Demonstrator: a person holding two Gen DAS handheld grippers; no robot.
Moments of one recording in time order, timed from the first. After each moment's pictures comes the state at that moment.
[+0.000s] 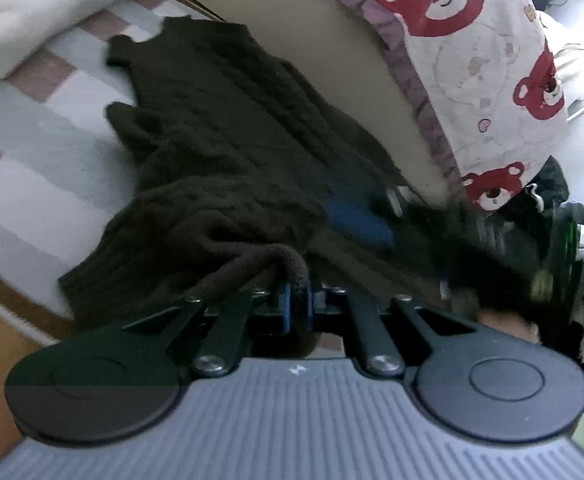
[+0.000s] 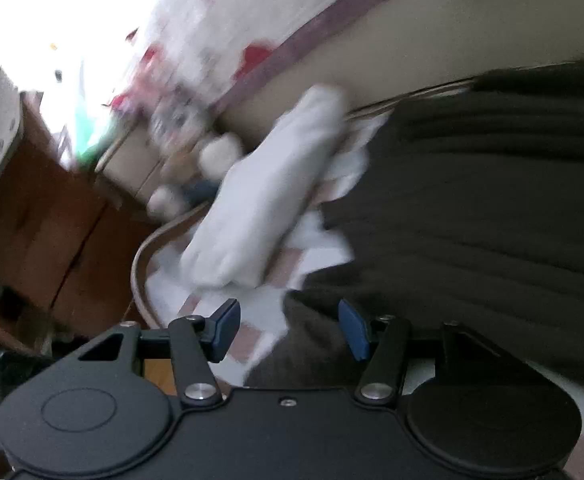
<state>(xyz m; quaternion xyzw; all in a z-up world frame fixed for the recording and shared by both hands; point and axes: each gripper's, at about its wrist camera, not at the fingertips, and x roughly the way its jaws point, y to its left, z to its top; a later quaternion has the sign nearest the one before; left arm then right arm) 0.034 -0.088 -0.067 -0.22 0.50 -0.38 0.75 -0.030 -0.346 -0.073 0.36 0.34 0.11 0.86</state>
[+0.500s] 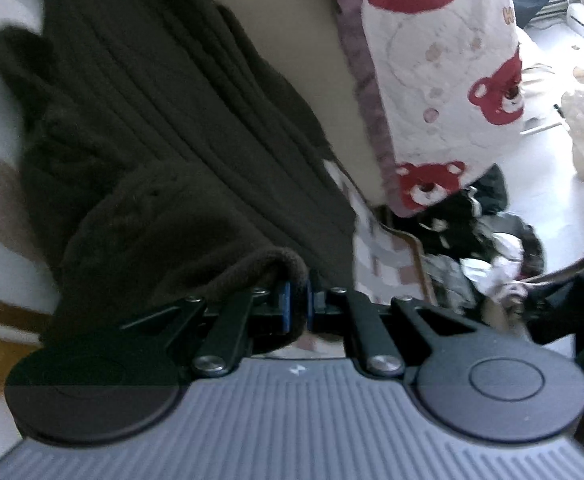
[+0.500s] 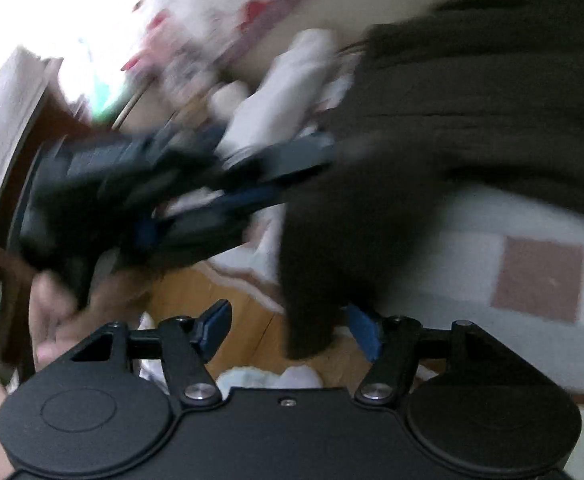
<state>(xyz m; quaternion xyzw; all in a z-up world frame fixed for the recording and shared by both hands) 0.022 -0.154 -0.073 -0.30 0.54 -0.44 0.66 -0.122 -0.326 -0.092 0.32 0.37 0.17 0.86</state>
